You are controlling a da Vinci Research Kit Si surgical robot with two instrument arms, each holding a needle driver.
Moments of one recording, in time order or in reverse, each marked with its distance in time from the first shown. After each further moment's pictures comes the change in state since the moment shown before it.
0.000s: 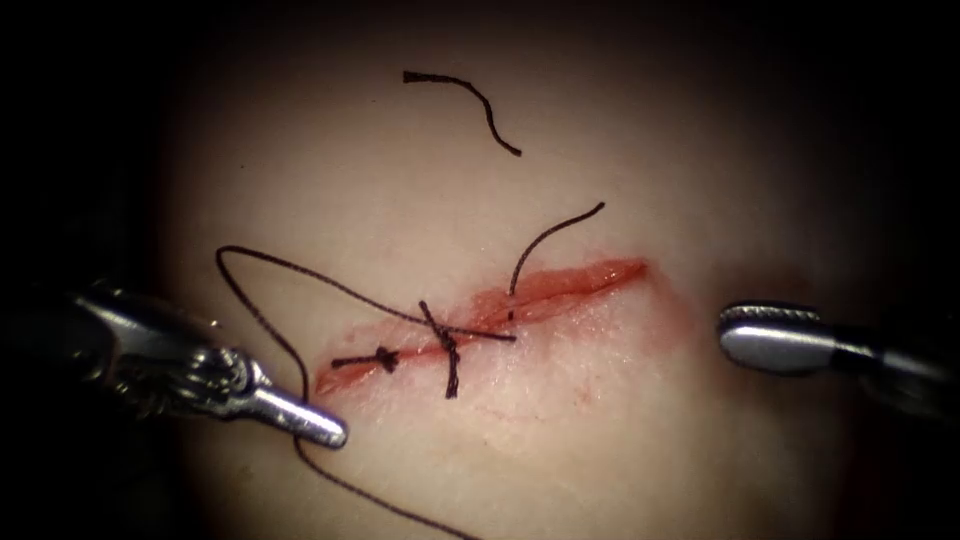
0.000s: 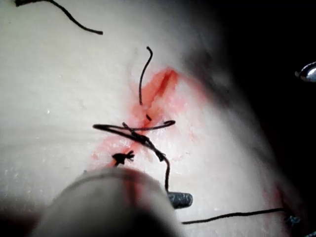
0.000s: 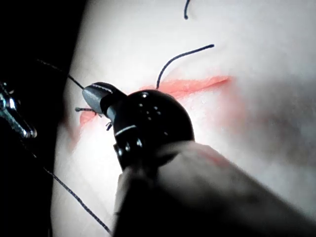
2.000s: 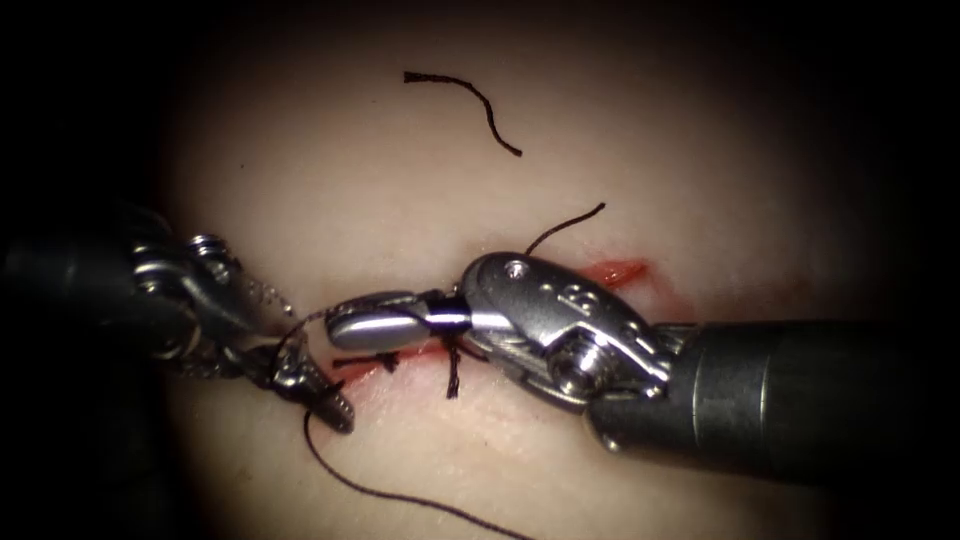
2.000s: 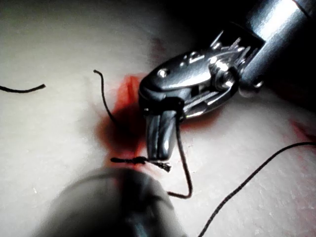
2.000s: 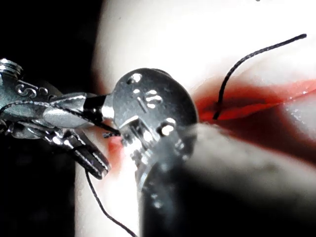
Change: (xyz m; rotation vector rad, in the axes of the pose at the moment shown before) right arm -0.008 0.004 0.016 0.714 -0.067 -0.087; left arm 0.004 -0.004 0.002 0.411 -0.356 0.300
